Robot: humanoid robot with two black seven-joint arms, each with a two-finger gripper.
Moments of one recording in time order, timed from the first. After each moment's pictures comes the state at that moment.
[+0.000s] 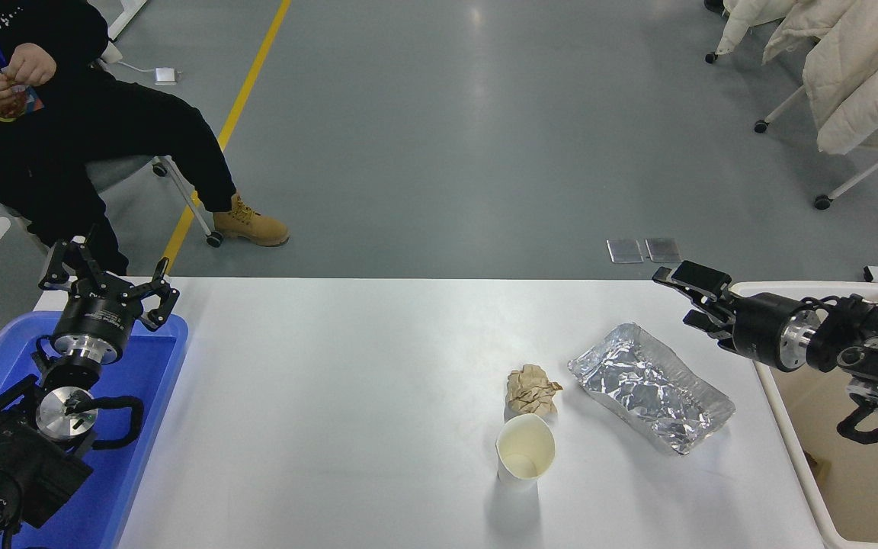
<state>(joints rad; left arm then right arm) -0.63 0.34 -0.87 -0.25 -0.12 -0.66 -0.44 1.12 -0.78 -0.30 1.13 -0.44 -0.05 0.37</state>
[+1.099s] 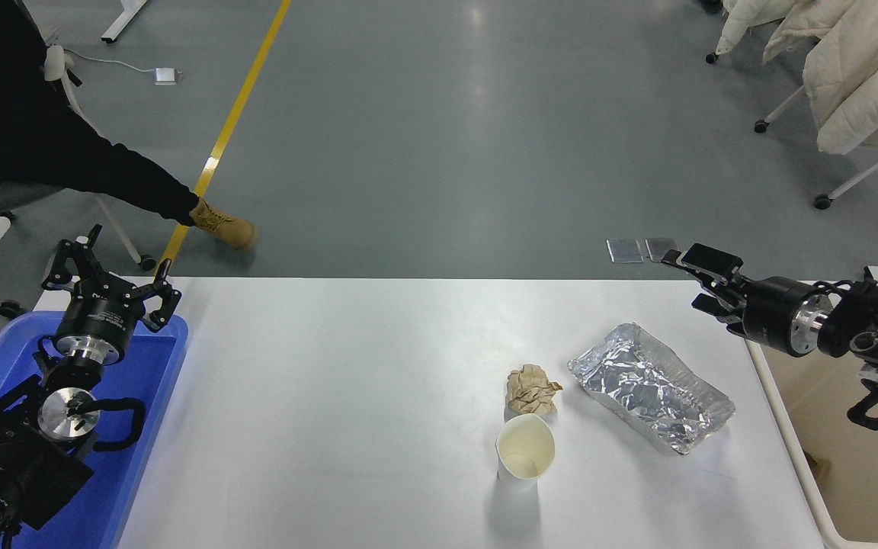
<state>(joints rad) -0.63 0.36 -0.77 -0.25 -0.11 -0.66 -0.45 1.13 -0.80 -0.29 1.13 -0.43 -0.05 0.37</state>
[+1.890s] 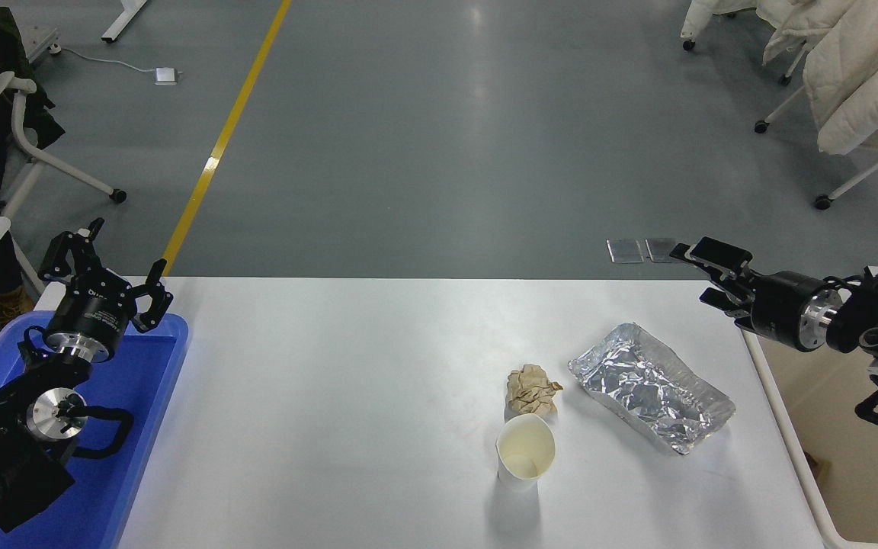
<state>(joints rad) -0.65 0.38 -0.67 -0.24 -0.07 -0.64 -0.59 1.14 -0.82 -0.29 1.13 -0.43 -0.05 0.37</state>
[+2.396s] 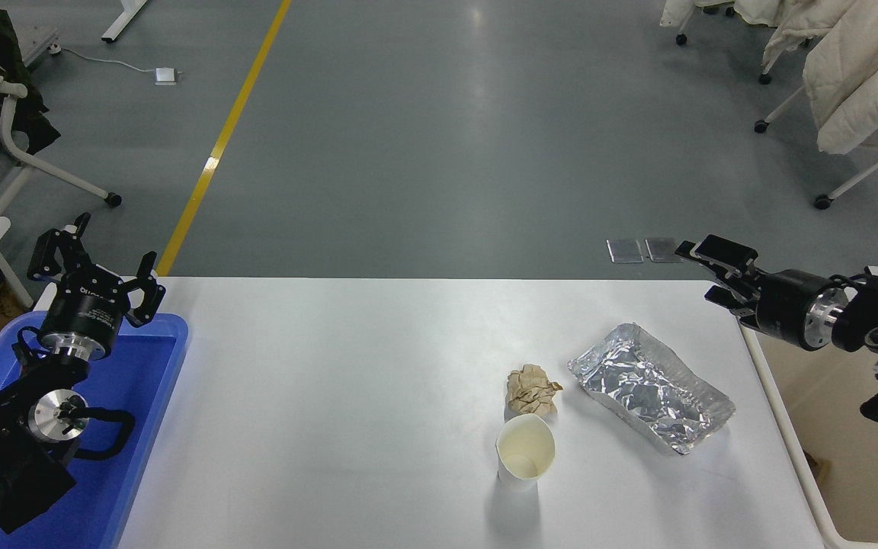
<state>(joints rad) -0.65 0.38 -0.67 -0.23 -0.07 -0.64 -0.63 1.14 -0.82 -0.29 1.13 -0.43 -0.05 0.37</state>
